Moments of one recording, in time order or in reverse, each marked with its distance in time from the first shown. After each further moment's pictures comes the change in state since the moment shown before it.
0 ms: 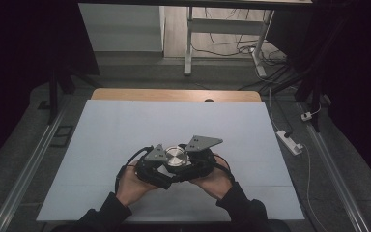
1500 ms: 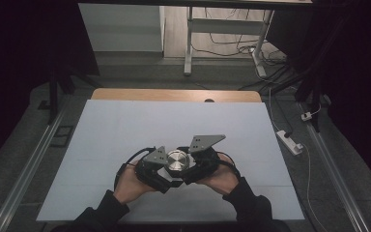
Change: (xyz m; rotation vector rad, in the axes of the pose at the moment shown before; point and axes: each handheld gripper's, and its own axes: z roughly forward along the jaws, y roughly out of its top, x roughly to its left) left arm -0.003 0.005 -0.005 -0.002 -0.158 0.098; right arm -0.009 0.004 -0.011 0.025 0.200 -0.074
